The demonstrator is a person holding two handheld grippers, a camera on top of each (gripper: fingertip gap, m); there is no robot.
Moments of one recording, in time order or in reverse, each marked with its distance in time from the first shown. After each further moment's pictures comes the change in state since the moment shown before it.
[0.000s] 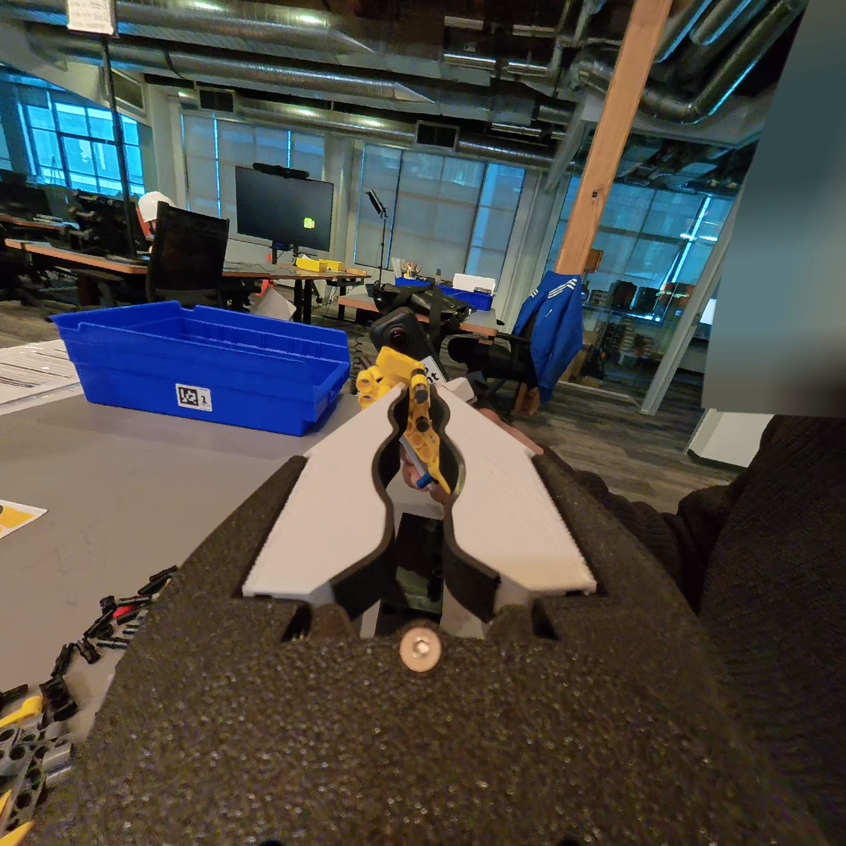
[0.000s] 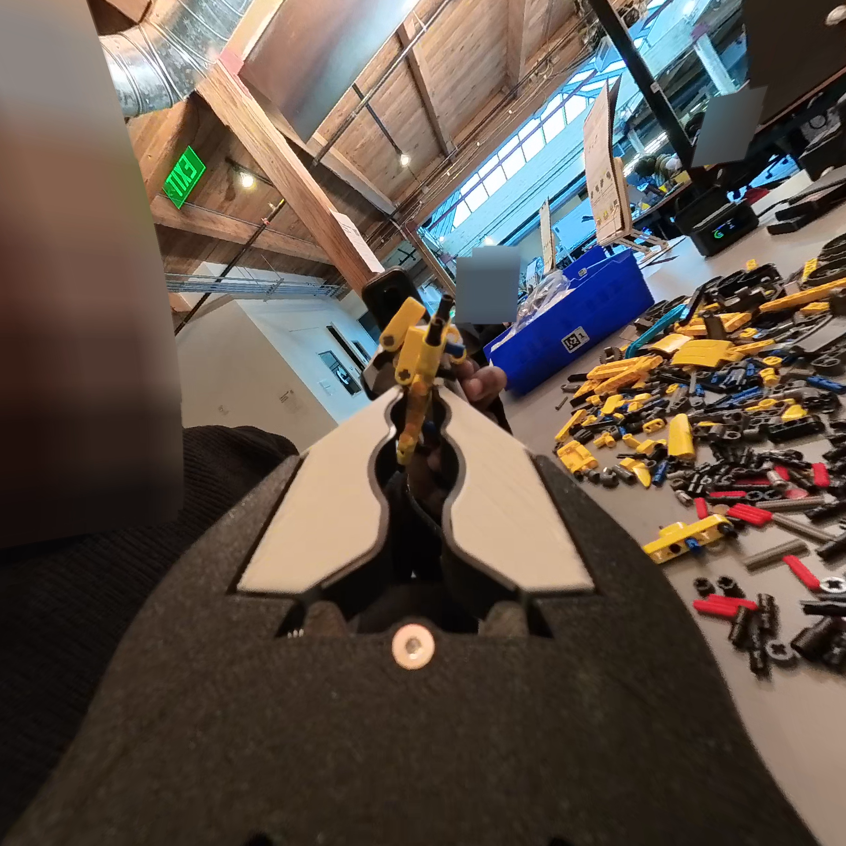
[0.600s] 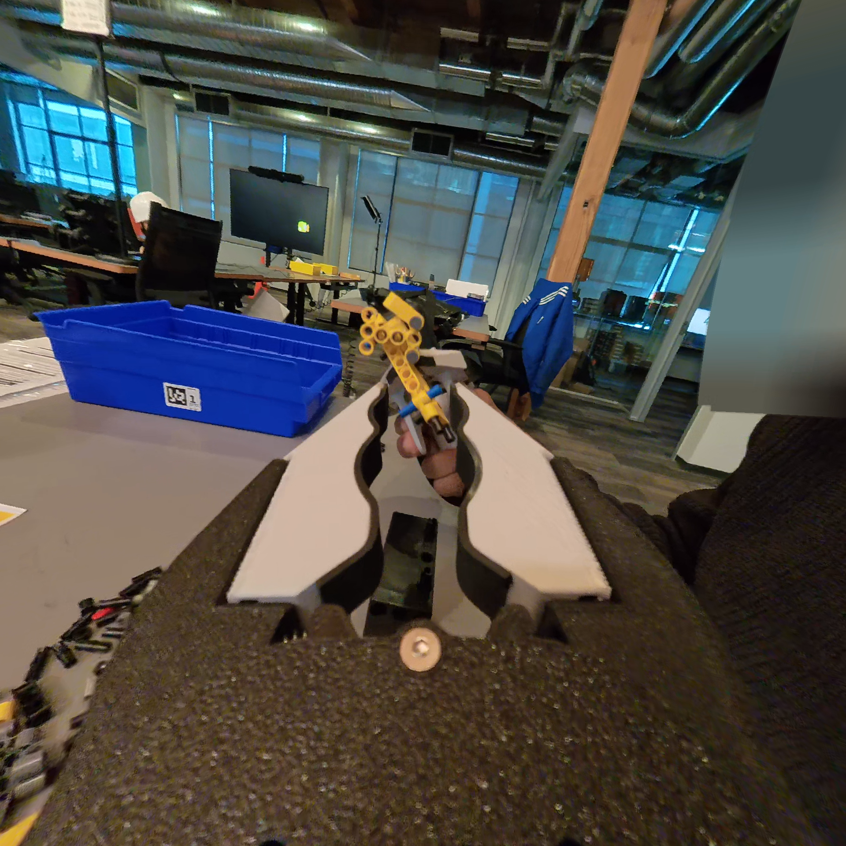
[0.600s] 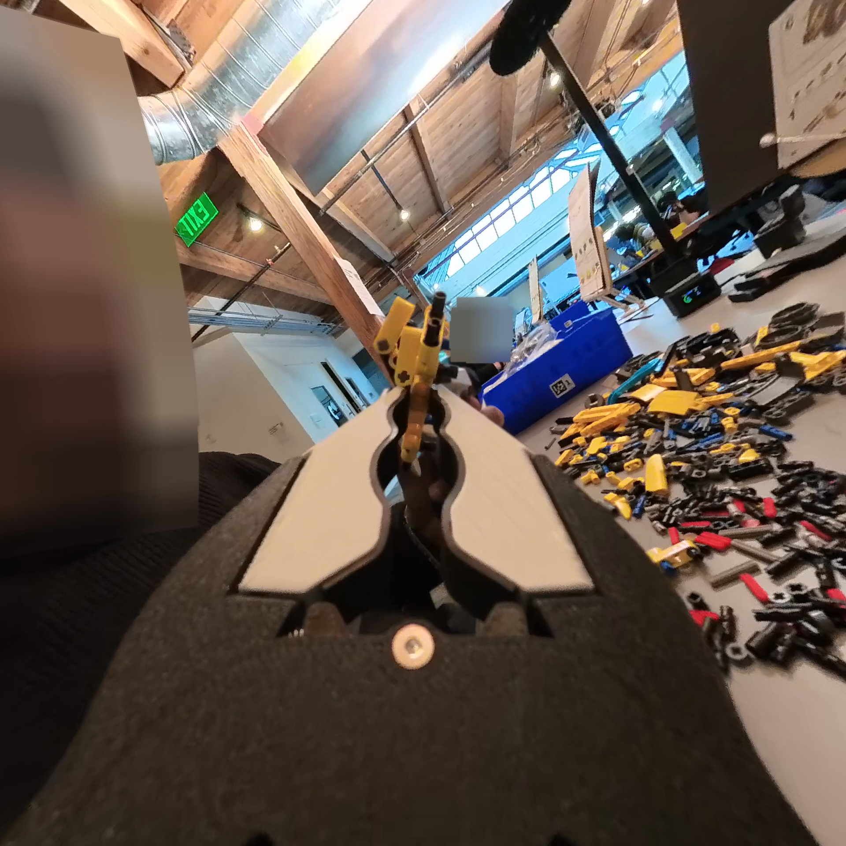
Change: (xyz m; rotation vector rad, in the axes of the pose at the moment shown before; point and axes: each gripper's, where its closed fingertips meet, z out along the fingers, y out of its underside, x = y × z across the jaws) left arm 0.003 0.001 0.000 0.013 0.015 -0.021; right arm -0.010 -0.026 -0.021 0.114 0.007 -0.057
